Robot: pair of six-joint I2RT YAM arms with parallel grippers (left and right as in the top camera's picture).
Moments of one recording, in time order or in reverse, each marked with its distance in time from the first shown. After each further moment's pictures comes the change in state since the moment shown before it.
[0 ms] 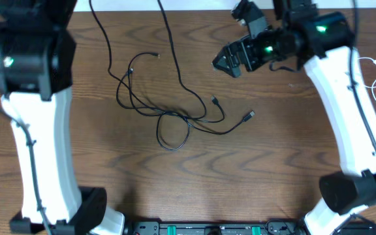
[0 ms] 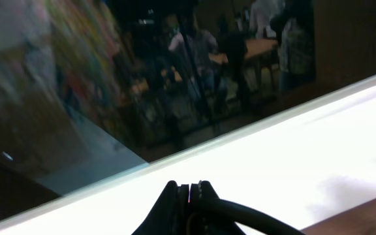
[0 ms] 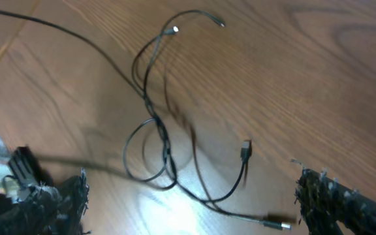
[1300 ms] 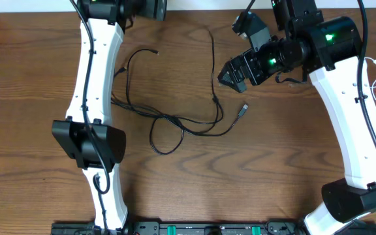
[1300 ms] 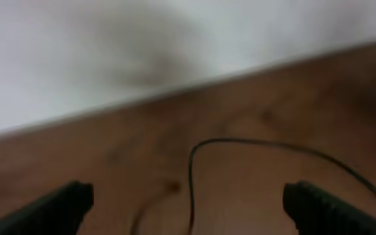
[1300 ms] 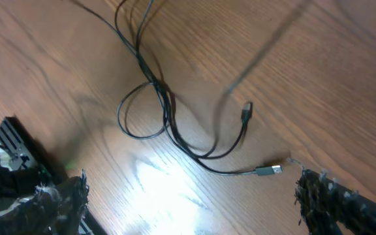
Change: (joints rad) left arm -0.025 0.435 0.000 -0.303 0.011 -0.177; right arm 0.033 -0.032 0.005 -0.131 0.081 -0.048
